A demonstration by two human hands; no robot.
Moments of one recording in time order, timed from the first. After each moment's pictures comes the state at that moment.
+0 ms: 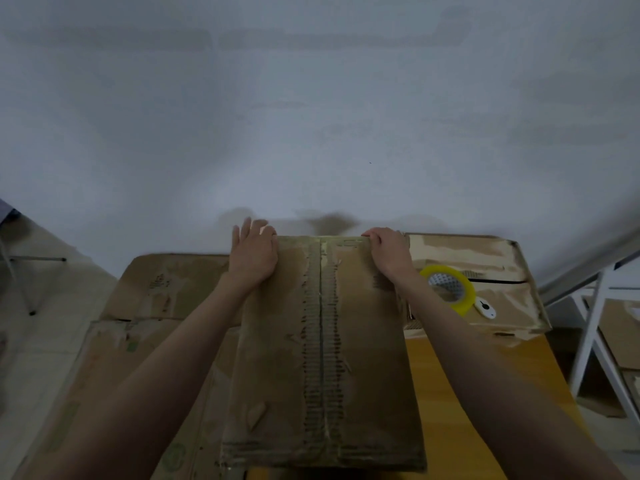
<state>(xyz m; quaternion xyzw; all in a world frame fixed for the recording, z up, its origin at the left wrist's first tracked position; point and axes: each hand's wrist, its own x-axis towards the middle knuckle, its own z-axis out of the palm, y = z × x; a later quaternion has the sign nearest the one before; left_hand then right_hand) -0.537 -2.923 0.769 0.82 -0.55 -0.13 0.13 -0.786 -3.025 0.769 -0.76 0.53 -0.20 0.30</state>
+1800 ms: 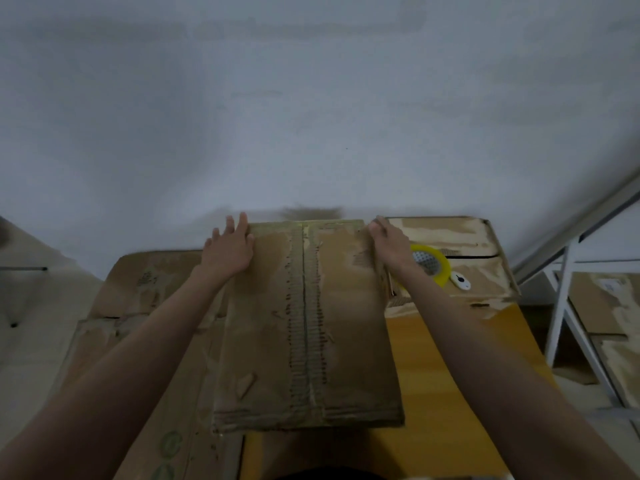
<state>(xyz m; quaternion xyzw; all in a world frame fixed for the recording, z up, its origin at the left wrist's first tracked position) -0.535 -2.889 0.784 0.83 -0.54 -0.15 0.02 -0.834 -2.998 0.767 -0.69 0.59 -0.20 0.37</state>
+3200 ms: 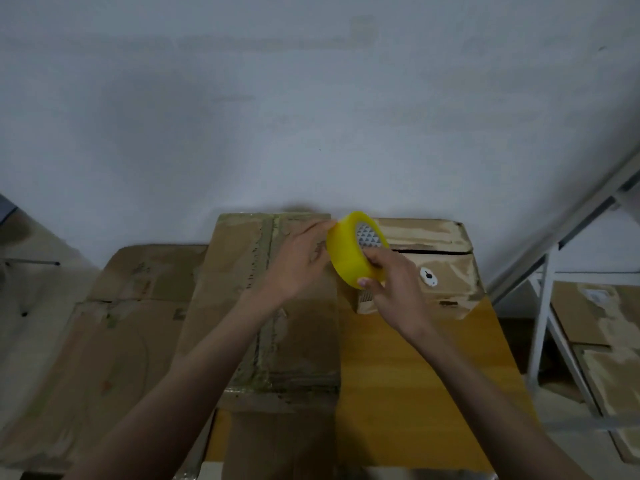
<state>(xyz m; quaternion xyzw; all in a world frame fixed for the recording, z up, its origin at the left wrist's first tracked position) -0.750 -2.849 0.848 0.62 -0.70 -0.14 0.33 -0.948 -2.877 0.824 -0.80 0.44 -0.29 0.27</state>
